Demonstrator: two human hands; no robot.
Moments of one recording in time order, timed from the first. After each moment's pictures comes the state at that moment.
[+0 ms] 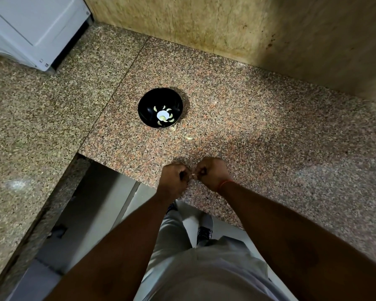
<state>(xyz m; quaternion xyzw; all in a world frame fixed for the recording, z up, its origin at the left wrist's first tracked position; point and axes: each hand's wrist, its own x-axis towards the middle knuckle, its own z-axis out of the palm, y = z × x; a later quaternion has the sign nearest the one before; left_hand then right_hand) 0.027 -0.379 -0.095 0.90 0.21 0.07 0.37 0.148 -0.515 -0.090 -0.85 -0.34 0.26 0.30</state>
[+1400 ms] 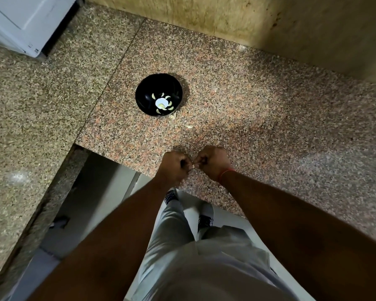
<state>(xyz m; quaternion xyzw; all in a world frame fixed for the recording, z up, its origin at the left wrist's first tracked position) 0.030 -0.367 -0.093 0.90 0.20 -0.01 0.39 0.146 -0.512 -0.096 -0.86 -0.31 0.29 0.29</state>
